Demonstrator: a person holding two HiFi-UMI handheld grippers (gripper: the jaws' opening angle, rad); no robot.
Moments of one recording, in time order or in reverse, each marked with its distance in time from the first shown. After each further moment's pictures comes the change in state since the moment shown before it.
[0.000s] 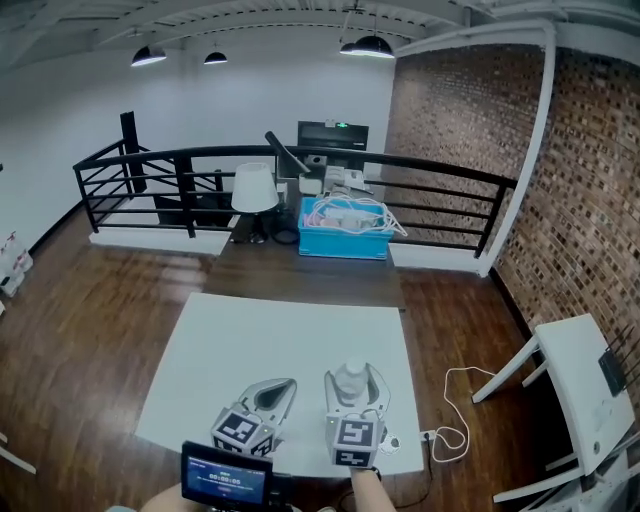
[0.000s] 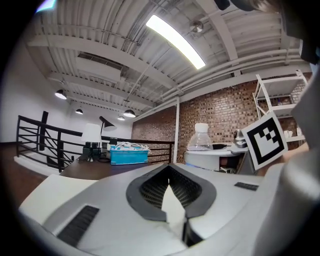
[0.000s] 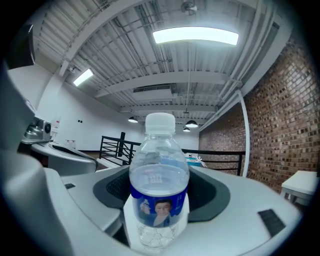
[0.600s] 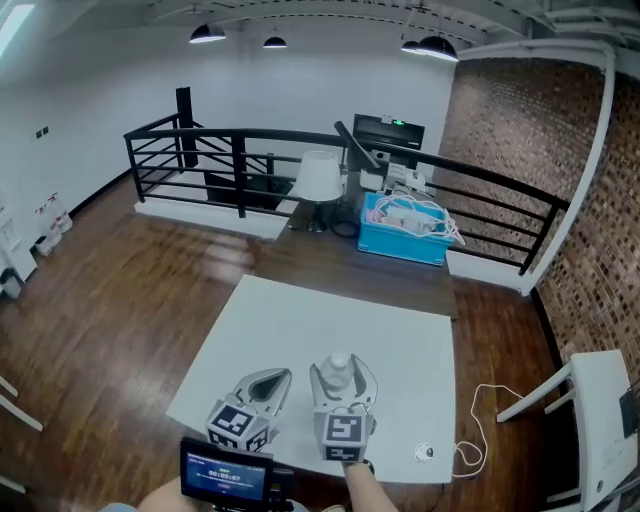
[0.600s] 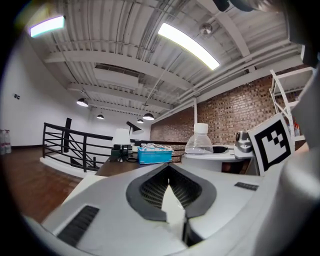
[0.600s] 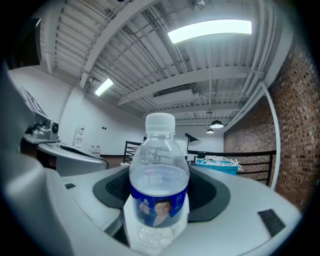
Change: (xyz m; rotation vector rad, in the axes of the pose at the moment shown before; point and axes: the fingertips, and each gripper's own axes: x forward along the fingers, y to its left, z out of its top) left arm -0.089 0.096 -0.007 -0.024 -0.014 0.219; right arm 0.044 0.150 0.013 -0.017 -0.053 0.268
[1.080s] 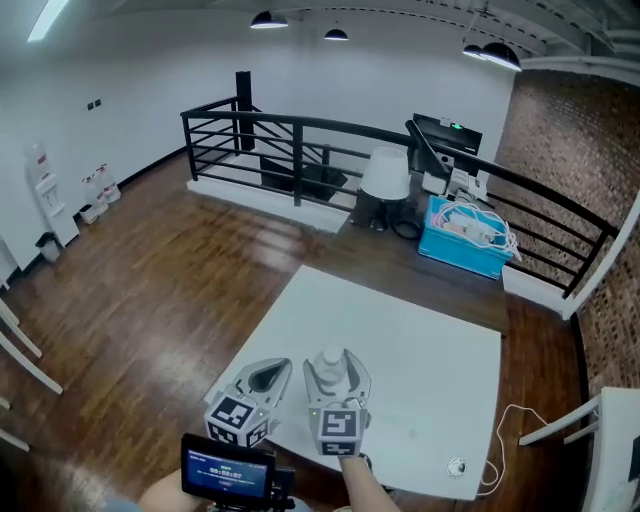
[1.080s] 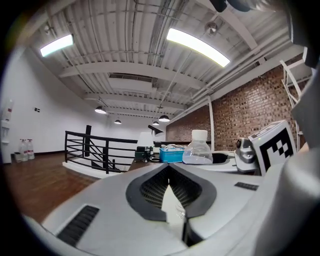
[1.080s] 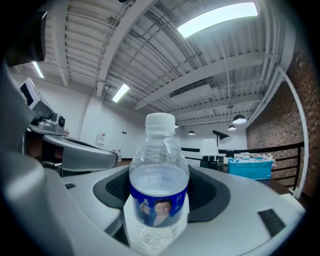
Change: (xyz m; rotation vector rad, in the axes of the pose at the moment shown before) left arm -0.078 0.094 -0.003 0.011 -0.012 0.200; right arm 0.051 0.133 0.001 0.019 -0.032 0.238
